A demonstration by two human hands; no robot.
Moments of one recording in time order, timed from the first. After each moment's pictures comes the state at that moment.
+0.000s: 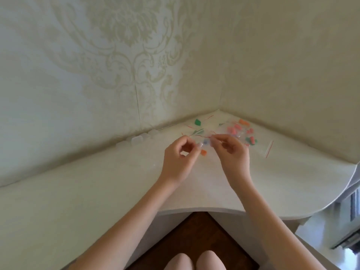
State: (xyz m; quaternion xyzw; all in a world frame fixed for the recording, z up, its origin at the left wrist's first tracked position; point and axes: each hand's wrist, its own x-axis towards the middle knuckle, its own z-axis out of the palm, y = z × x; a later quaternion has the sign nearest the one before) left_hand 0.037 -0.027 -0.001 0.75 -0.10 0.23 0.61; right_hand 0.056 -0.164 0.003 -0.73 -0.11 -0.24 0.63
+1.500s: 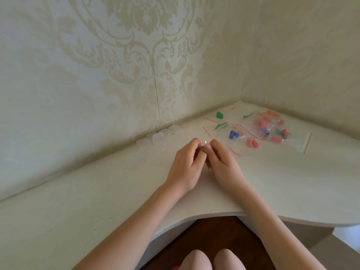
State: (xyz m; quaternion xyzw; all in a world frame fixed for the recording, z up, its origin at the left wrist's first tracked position) left_hand 0.042 0.022 -0.025 0.82 -0.13 0.21 0.51; right_hand 0.054 -0.093 -0.024 -0.77 -0.19 -0.07 0.60
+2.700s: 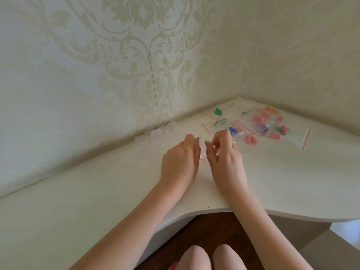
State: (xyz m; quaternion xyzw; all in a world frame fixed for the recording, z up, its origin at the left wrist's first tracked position) left_hand 0.041 0.023 -0.025 0.90 -0.06 0.39 0.20; right_hand 0.043 -0.093 -0.025 -0.83 -0.19 -0.30 0.44
